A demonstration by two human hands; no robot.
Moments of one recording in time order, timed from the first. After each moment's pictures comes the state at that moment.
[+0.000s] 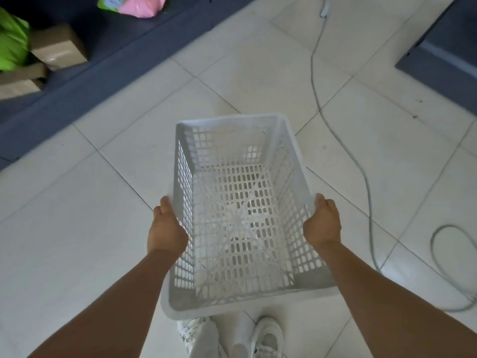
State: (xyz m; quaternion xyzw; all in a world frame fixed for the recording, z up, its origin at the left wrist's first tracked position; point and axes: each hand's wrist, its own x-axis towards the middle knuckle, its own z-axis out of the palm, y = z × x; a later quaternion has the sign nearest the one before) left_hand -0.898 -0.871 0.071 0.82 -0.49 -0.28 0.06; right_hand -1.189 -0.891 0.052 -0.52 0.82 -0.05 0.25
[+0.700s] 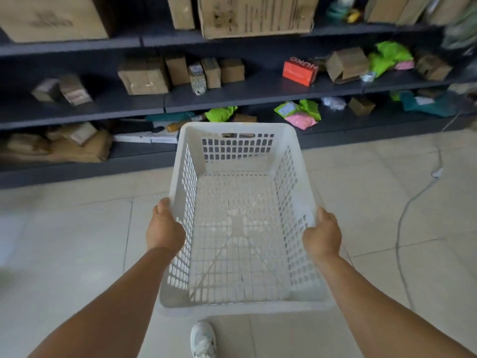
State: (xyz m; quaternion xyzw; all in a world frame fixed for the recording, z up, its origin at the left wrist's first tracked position) left_hand -0.730 -0.738 0.374 0.93 -0.22 -0.14 0.27; right_hand -0.973 -0.913 0.358 -0.70 0.63 -0.16 0.28
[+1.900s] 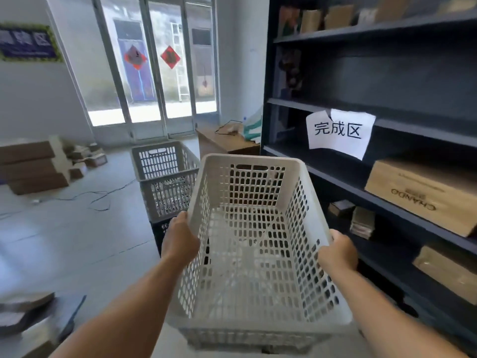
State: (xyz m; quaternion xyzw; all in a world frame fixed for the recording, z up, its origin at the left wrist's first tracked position) left_hand -0.385 -0.358 0.605 0.90 0.24 0.17 0.33; right_hand -0.315 -0.660 0.577 -0.92 0.14 -0.08 0.35
